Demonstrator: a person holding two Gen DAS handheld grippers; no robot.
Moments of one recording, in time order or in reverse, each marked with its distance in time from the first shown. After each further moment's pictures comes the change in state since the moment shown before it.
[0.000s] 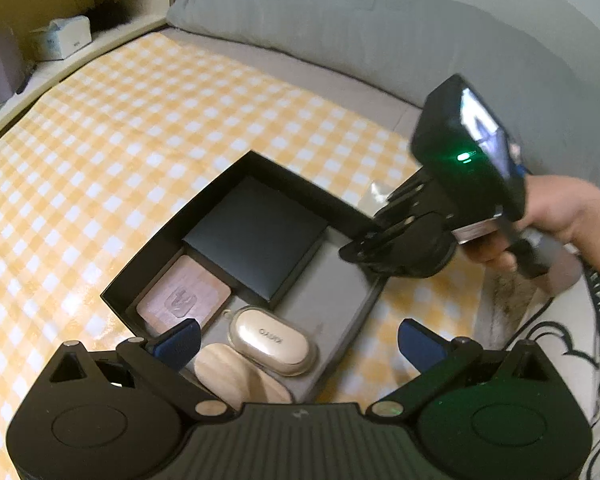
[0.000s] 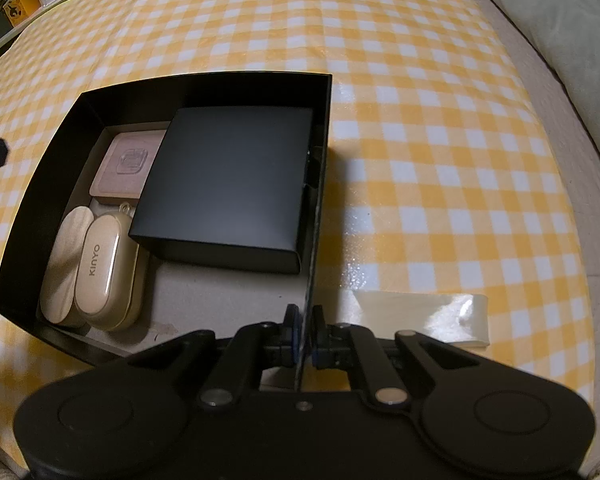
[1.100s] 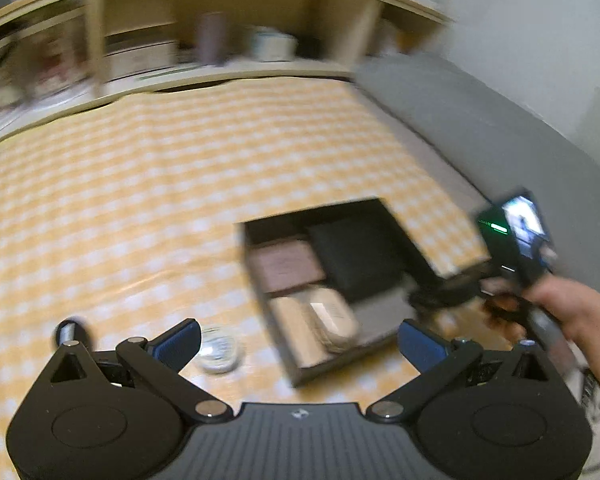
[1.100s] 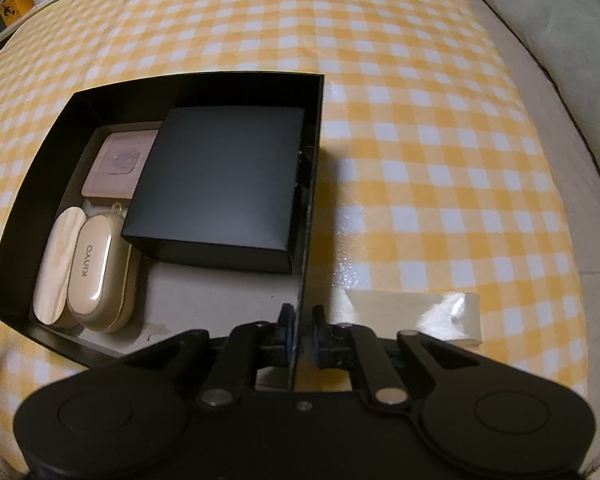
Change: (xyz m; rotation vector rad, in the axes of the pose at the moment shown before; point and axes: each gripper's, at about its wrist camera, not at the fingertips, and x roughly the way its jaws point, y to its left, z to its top) left arm -0.086 -0.007 -0.077 -0.527 -0.222 0.305; right arm 0.003 -0.005 0.002 0.012 0.000 -0.021
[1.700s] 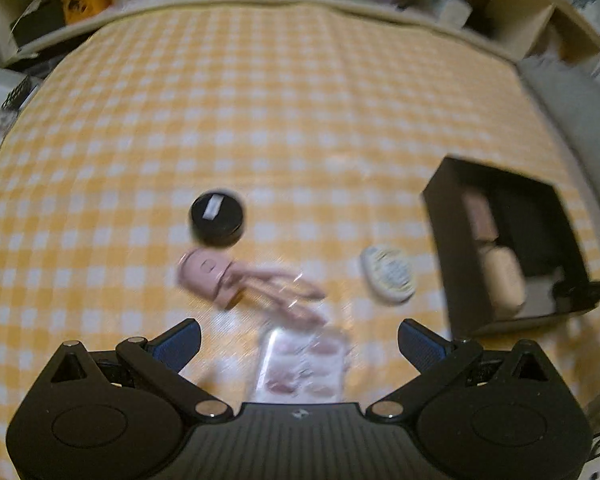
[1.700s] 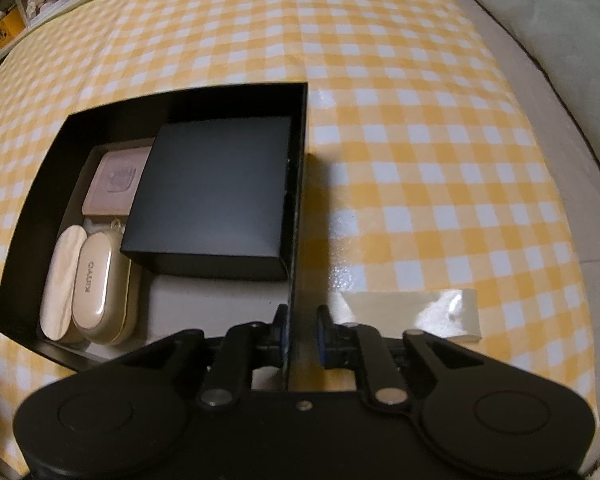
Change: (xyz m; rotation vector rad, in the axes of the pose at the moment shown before) left arm 0.020 0.104 -0.048 -0.279 0.172 0.253; right arm -0.008 -0.024 0.008 0.058 -0.024 0.019
